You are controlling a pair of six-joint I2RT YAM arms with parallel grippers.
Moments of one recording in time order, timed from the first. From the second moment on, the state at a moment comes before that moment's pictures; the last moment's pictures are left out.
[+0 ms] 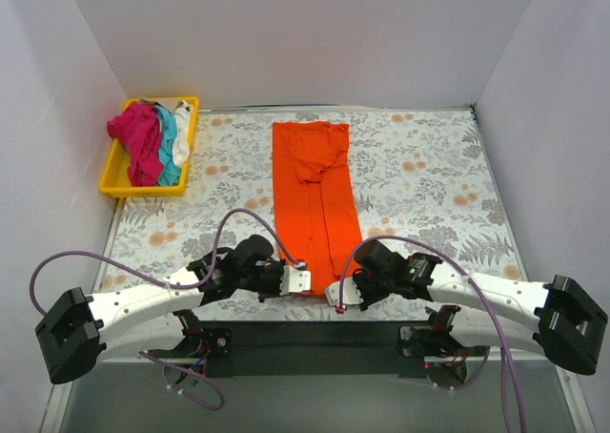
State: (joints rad) left arm -0.99 1.00 0.48 -0.25 0.37 0.54; right arm 1.04 1.05 0.50 -0.52 -0.20 -0.95
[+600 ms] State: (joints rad) left arm -0.97 1.08 0.48 -0.27 0.39 0.55; right arm 1.03 1.03 0.49 -0.58 -0.19 -0.95
